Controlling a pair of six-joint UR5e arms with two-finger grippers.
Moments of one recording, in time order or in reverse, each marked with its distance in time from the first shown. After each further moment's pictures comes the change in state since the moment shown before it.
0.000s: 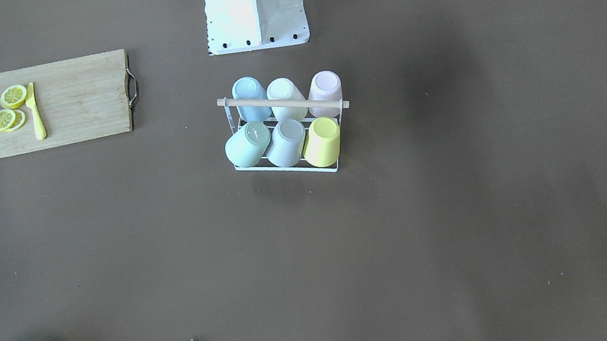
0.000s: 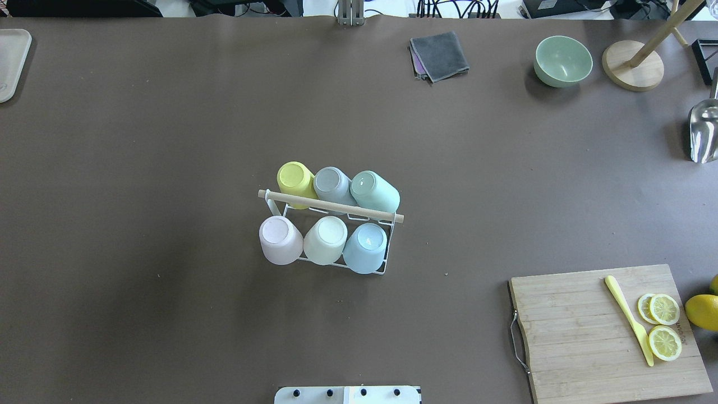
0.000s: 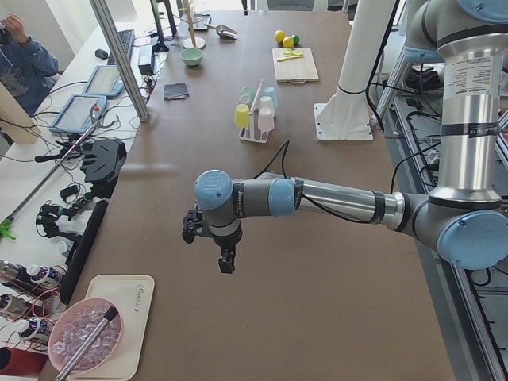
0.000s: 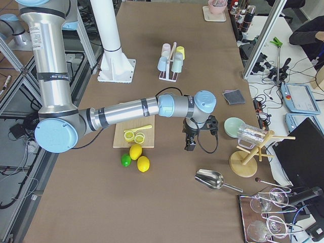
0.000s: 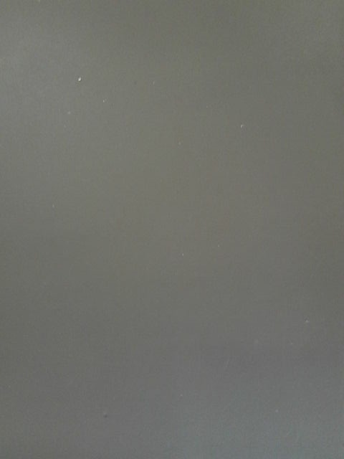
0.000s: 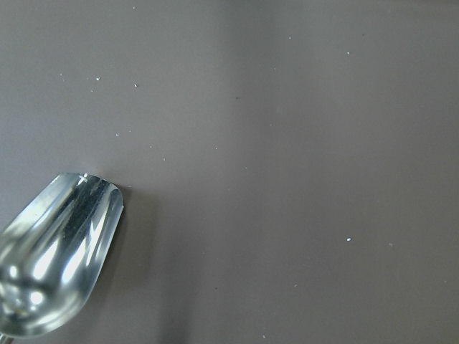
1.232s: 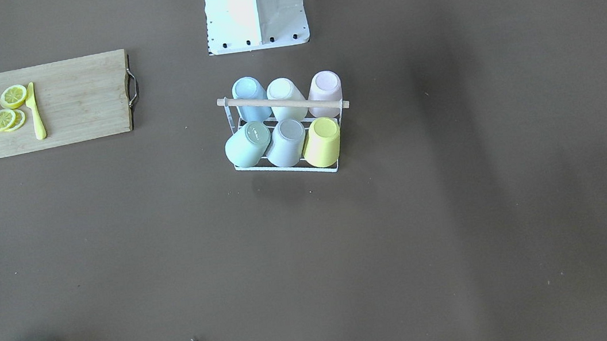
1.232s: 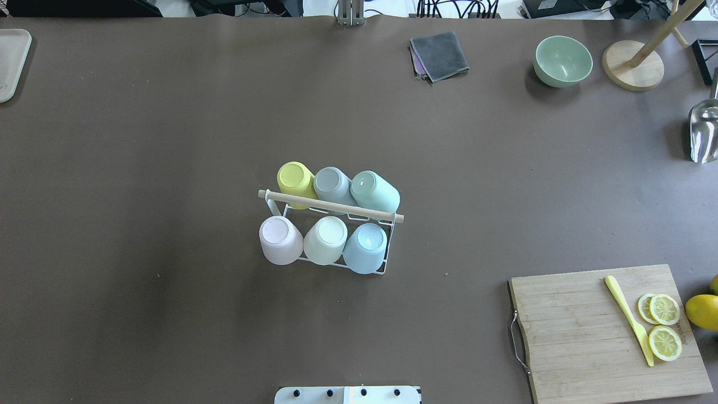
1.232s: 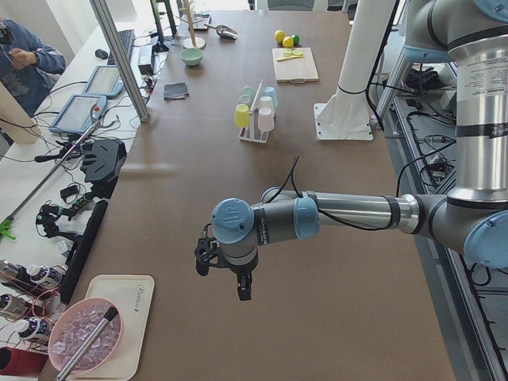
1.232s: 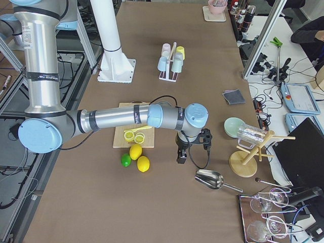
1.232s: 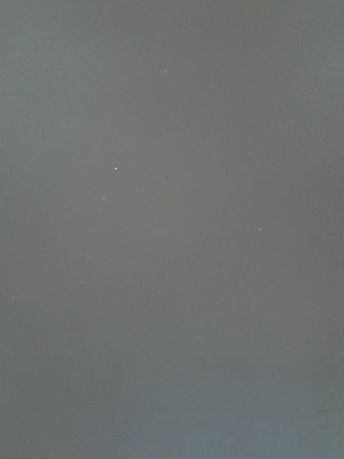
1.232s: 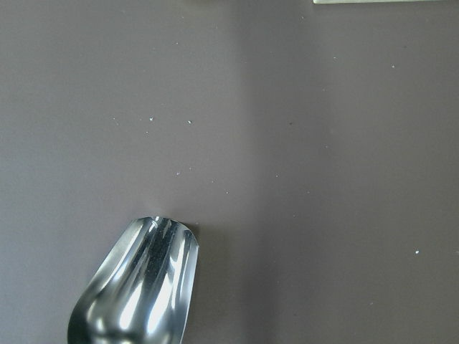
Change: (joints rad) left arm -0.102 0.074 0.025 -0.005 -0.028 0.004; right arm 0.073 -0.065 -0.004 0.002 0.002 -0.005
